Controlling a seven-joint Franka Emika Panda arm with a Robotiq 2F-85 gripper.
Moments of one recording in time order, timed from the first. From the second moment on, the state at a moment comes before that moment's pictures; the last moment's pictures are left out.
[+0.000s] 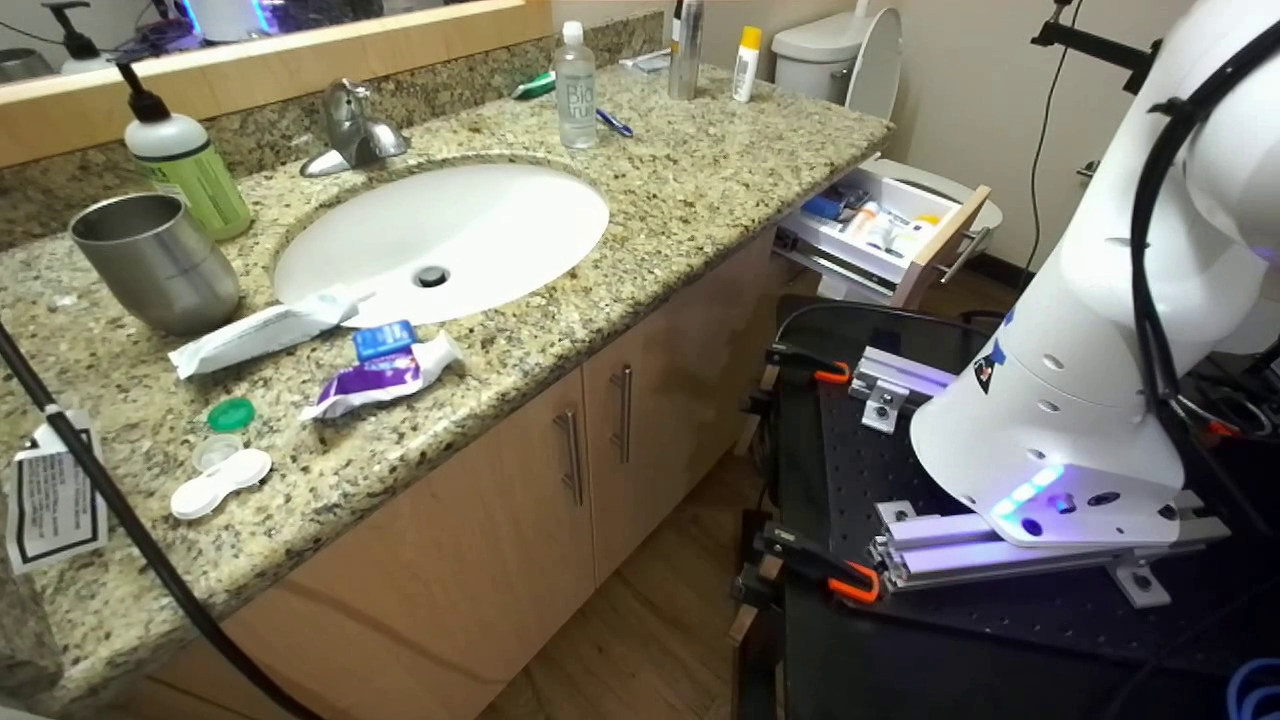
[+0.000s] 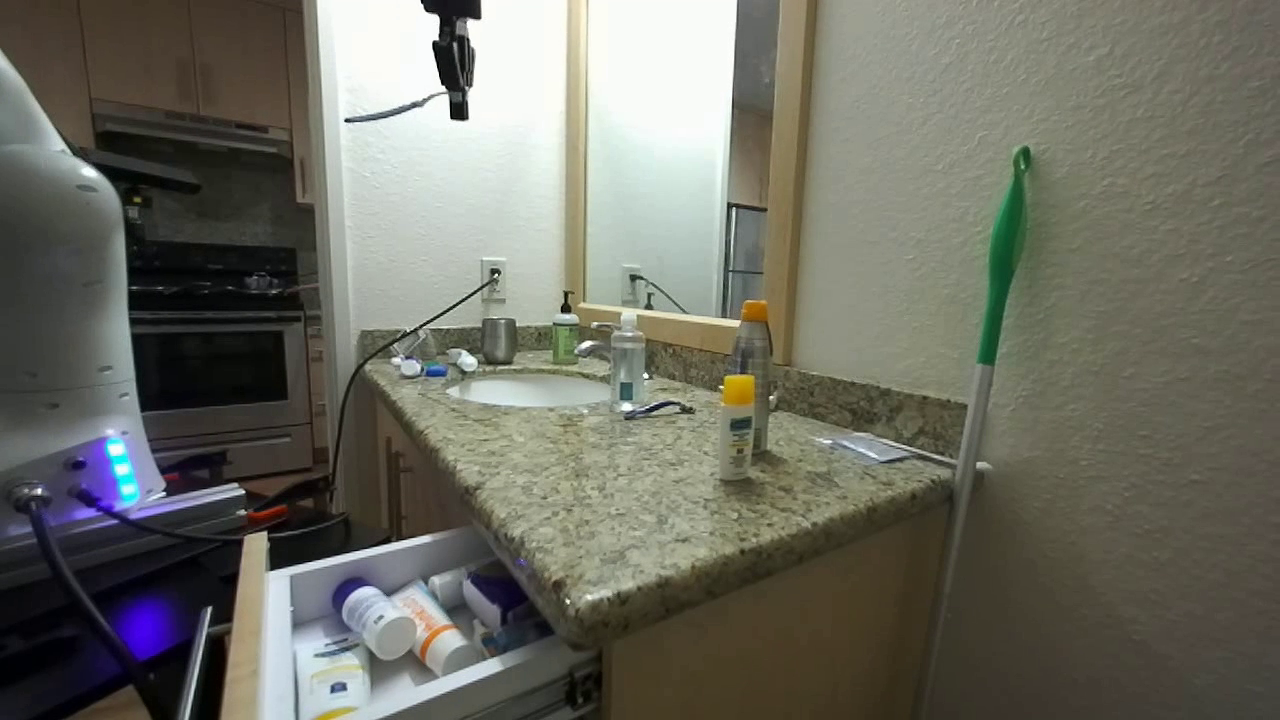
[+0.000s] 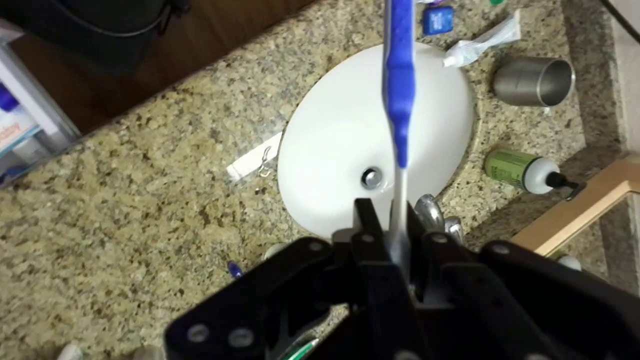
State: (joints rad) arm -0.31 -0.46 -0.40 -1.95 0.15 1.62 0.40
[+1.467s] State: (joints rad) arm -0.50 0.20 -0.49 -2.20 0.07 2.33 0.81
